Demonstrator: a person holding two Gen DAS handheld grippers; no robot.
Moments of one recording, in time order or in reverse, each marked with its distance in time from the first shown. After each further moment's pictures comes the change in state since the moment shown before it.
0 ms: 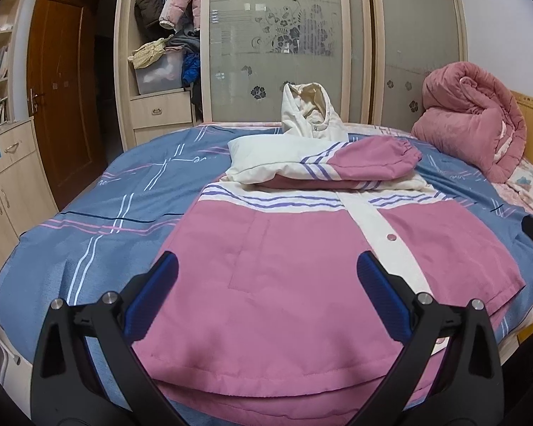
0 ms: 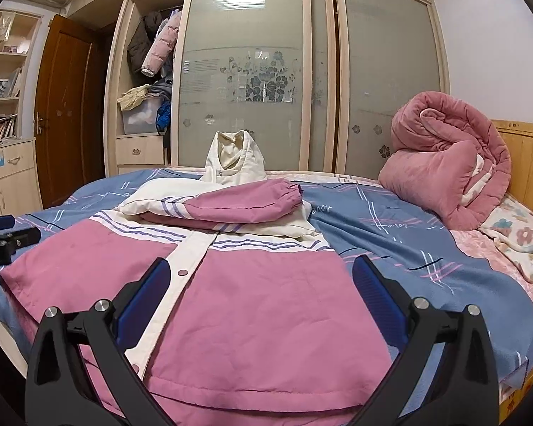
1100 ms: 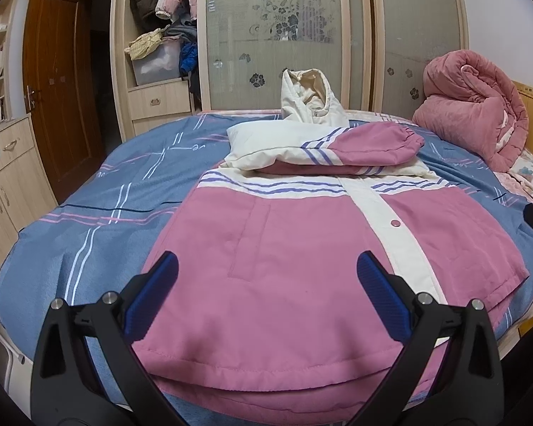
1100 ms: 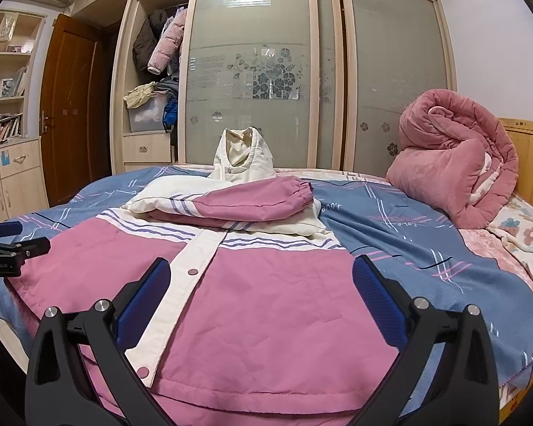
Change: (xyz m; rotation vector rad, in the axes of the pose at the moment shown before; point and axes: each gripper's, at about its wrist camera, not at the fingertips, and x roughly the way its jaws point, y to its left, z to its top) left arm 0.011 0.001 -0.004 0.004 0.051 -0.003; right arm 0.005 0.009 0.002 0.001 0.011 0.027
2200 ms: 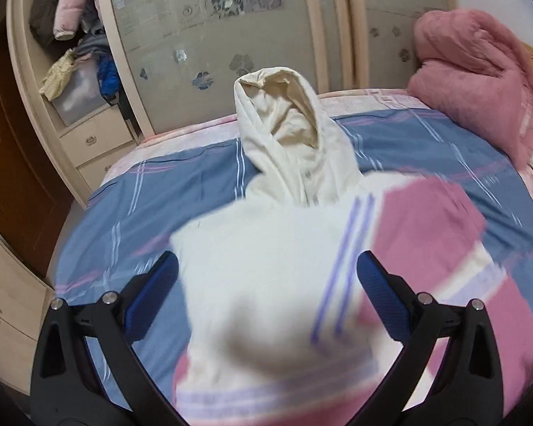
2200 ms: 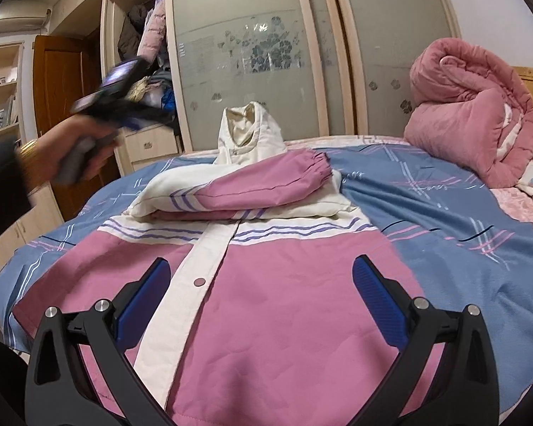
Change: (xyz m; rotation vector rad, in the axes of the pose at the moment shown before) left arm 0.261 -0.057 0.278 0.224 0.193 -0.071; right arm 0.065 -0.013 0.009 0.143 0.117 0.092
